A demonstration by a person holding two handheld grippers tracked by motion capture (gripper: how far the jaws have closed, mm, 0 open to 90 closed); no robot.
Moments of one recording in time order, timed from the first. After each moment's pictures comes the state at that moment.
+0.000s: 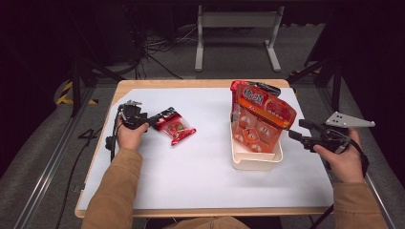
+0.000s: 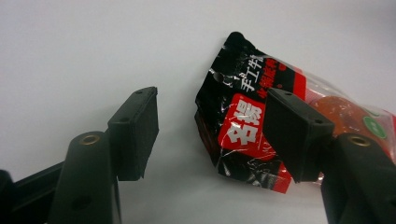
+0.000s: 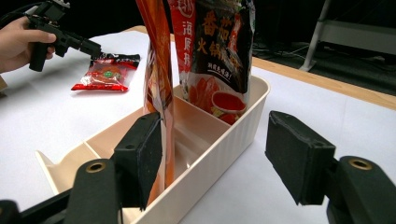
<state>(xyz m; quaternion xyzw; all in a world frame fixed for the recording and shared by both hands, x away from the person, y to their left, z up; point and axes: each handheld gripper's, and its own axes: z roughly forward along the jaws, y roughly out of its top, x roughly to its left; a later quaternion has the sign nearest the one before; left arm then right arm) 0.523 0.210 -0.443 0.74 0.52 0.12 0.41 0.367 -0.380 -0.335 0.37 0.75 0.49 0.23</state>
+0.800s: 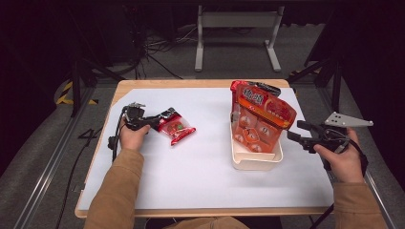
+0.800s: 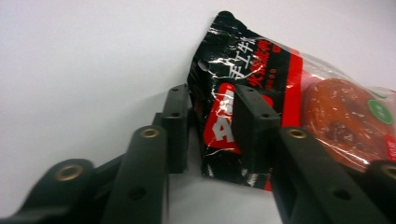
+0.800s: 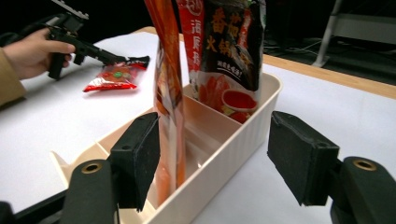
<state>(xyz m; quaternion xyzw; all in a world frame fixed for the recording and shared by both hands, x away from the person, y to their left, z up) 0.526 0.205 -0.453 0.76 0.50 0.09 0.41 0.369 -0.379 -0.337 0.37 0.75 0.51 0.20</state>
